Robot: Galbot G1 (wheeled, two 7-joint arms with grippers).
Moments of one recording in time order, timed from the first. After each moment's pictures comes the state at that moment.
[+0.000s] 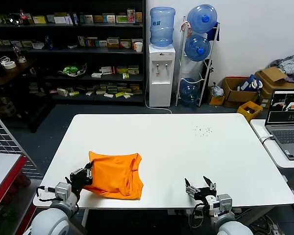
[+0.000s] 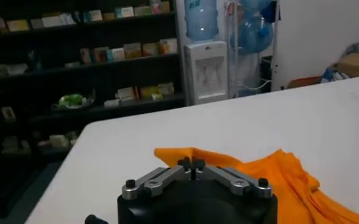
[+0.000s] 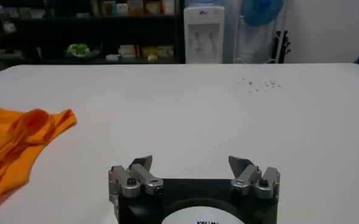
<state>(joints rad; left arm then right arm) 1.39 -0.87 -0.34 -1.97 -0.52 0.25 -0.27 -1.46 1.19 0.39 1.96 0.39 -0.40 0.12</state>
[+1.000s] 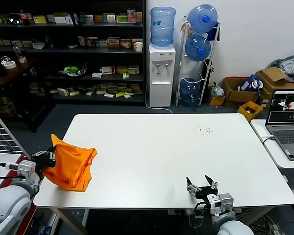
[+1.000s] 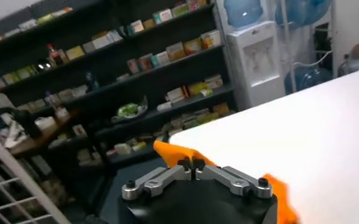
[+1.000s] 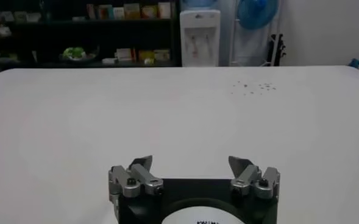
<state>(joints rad) 1.38 -0.59 -0.50 -1.94 -0.72 0.32 -0.31 -1.47 1.21 0.41 1.95 0.38 -0.38 0.12</state>
